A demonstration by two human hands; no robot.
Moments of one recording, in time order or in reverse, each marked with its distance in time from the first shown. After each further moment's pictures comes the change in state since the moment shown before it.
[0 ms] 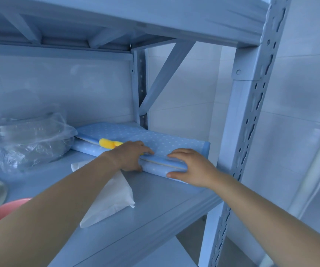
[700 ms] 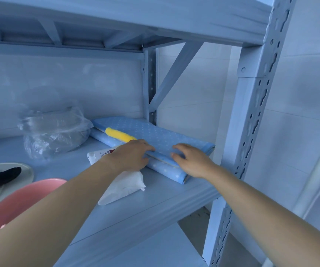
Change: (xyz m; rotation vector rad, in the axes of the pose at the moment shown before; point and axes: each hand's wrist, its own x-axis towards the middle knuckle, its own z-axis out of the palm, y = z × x) left_hand -0.055 0.014 0.003 -0.154 0.131 -0.057; right_hand 0.003 -0.028 0.008 0.039 -0.058 0.160
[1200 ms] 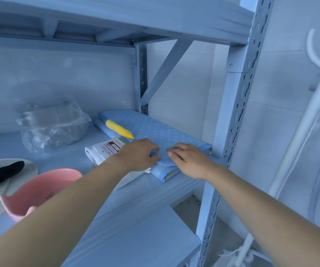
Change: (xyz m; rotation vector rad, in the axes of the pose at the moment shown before) left_hand -0.034 0.019 0.008 -0.053 0.034 0.077; right_hand -0.055 -0.030 0.002 -0.137 -0.022 0.002
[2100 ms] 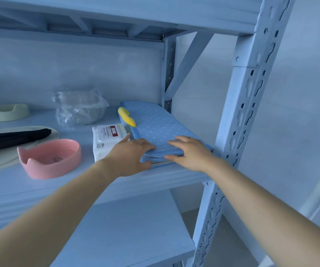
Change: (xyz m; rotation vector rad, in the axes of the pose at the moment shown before) left_hand -0.039 0.052 0.029 0.240 0.166 -0.187; right_hand 0.014 0.057 -0.010 0.000 -0.051 -0.318
